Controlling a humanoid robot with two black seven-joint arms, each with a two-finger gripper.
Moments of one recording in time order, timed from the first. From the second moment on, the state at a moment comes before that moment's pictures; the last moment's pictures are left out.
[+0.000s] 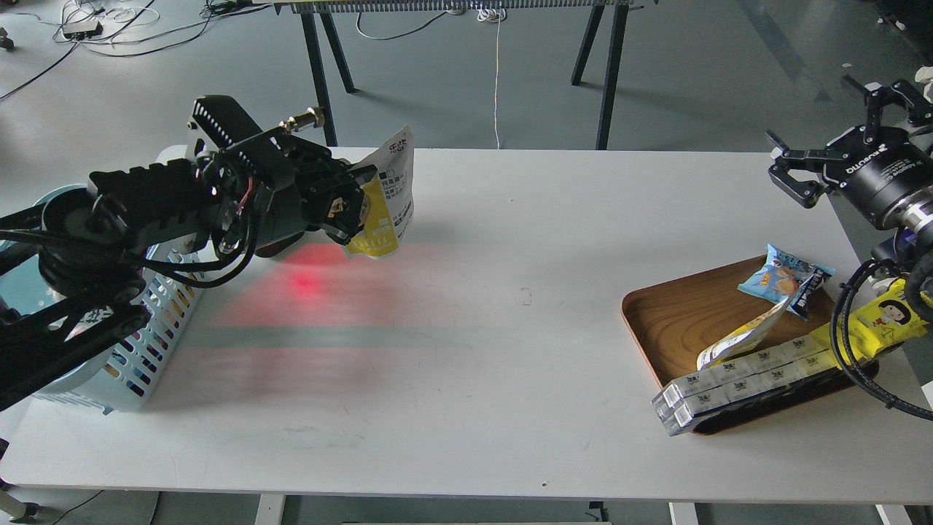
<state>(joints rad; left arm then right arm) -0.78 0.77 -0.65 -1.77 2.18 -0.49 0.05 0.73 -0.82 0.47 0.98 0.76 0.49 0.03</state>
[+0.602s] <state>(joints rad) -0.90 0.79 -0.48 -1.77 2.18 -0.49 0.05 0.73 -0.82 0.47 0.98 0.76 0.49 0.03</state>
